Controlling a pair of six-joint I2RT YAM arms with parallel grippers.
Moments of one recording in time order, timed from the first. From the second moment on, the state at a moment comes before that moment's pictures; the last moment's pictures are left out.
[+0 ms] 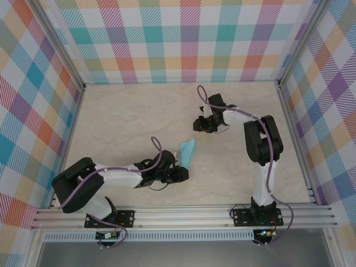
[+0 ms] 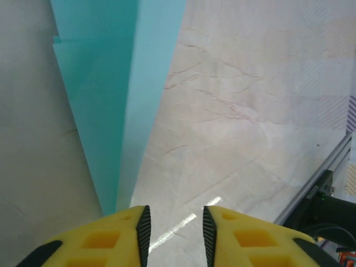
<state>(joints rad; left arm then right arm) -0.94 1.46 0.55 0.15 0.25 -1.01 0.36 2.06 1.43 -0.51 -0.46 0.33</state>
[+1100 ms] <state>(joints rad) -0.94 0.76 0.56 -0.39 -0.61 -0.92 0.75 1.74 1.15 -0.65 -0.18 0.69</state>
